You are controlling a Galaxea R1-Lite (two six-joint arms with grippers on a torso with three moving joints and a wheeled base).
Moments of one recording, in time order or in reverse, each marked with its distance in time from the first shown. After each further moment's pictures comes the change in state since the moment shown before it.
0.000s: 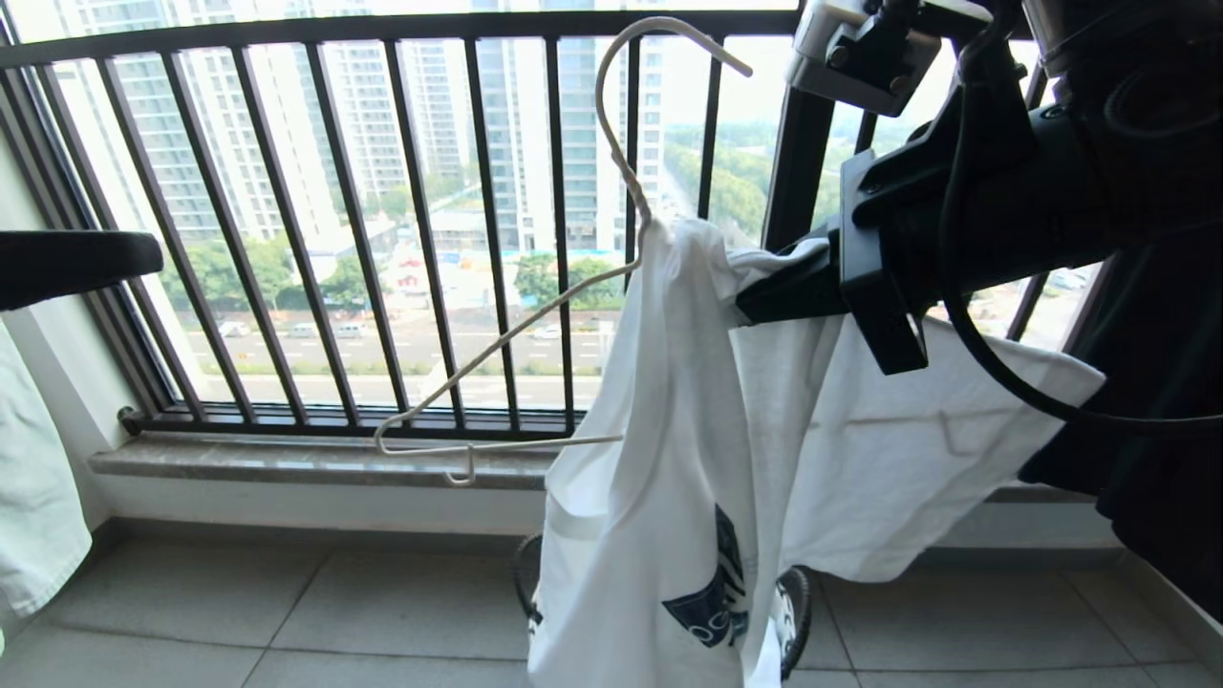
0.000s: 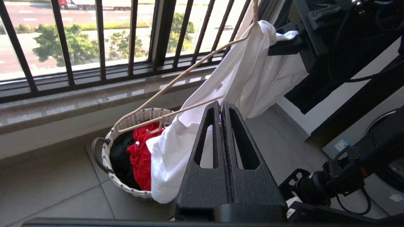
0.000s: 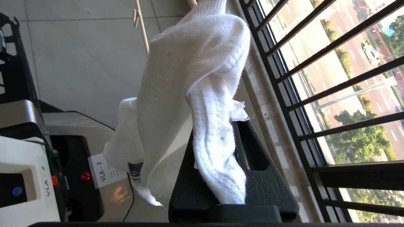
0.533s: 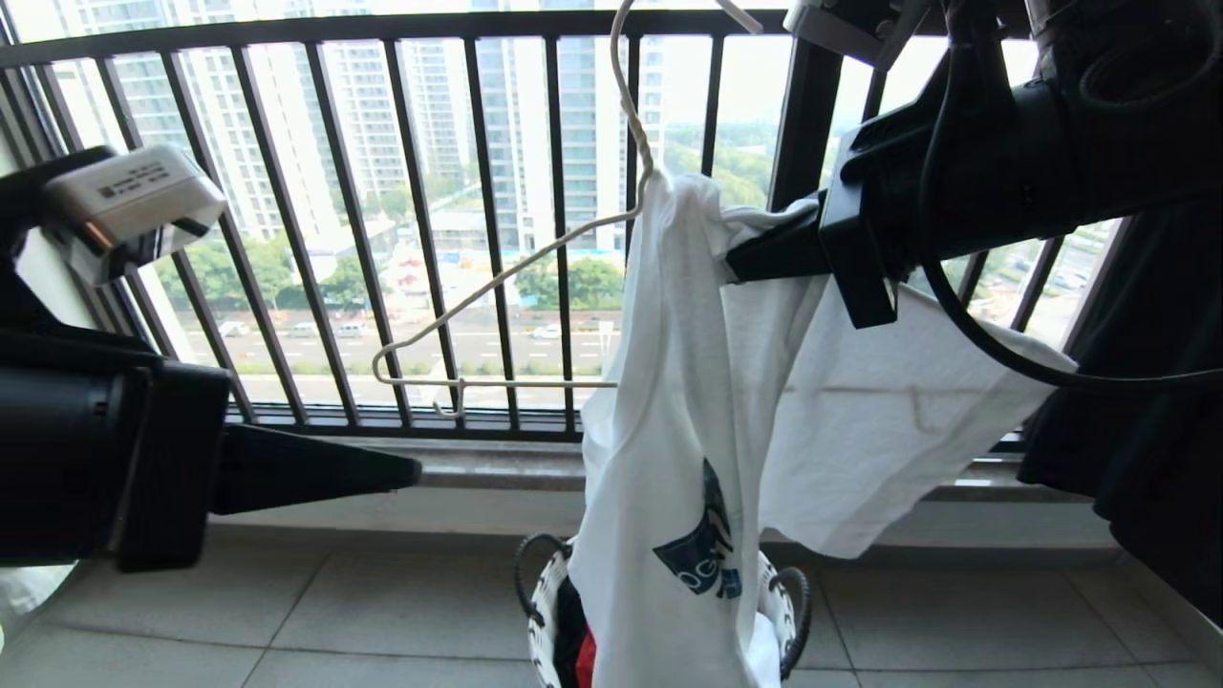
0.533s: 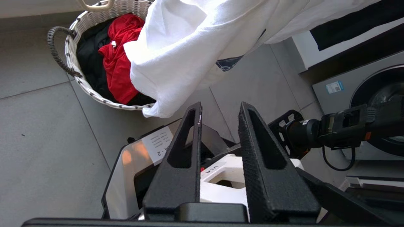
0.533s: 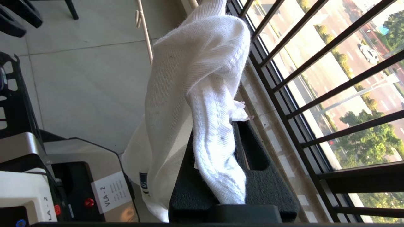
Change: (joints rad) left arm -0.102 0.247 -0.058 0.257 -0.009 -0.181; right arm -0.018 0.020 -0.024 -0.076 0.004 0.090
